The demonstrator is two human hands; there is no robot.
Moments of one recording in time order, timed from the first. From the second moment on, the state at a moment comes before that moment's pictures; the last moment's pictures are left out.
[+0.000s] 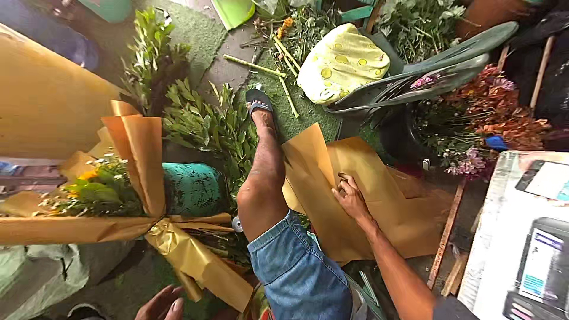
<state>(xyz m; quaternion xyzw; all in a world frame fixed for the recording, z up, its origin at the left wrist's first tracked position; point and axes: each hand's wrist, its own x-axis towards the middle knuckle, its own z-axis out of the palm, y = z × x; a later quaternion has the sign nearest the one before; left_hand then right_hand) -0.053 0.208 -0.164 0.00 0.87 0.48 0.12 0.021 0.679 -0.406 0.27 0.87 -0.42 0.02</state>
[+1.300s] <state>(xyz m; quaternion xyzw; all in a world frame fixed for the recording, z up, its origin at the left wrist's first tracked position) -0.036 0.364 -0.201 -0.07 0.60 0.79 0.14 -0.075 0.525 -0.237 0.07 0.89 -0.44 0.03</state>
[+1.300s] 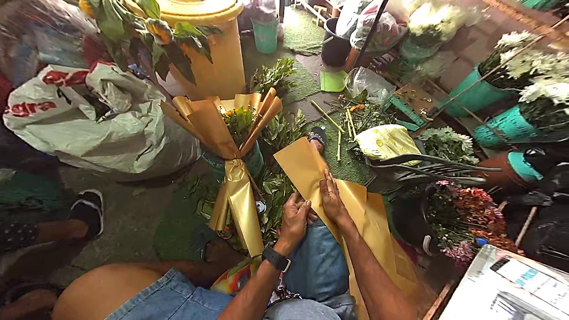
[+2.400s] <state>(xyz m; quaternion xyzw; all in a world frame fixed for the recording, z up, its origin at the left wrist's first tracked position) -0.083 0.136 0.080 0.28 0.64 0.70 -0.16 -0.157 0.482 0.129 -0.36 0.66 -0.66 0.00</state>
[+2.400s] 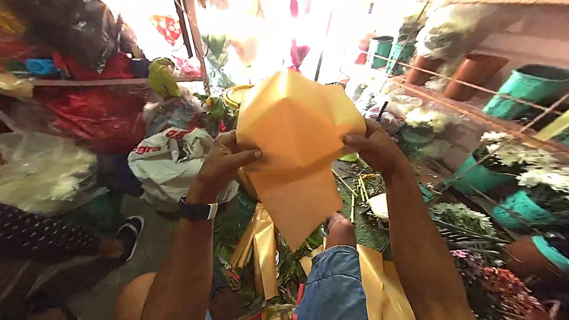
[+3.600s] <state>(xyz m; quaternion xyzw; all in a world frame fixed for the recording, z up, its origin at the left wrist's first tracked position) -0.071 0.404 0.251 0.40 0.69 0.43 -0.42 -0.062 0.656 0.270 -0.10 0.68 -0.48 -0.55</state>
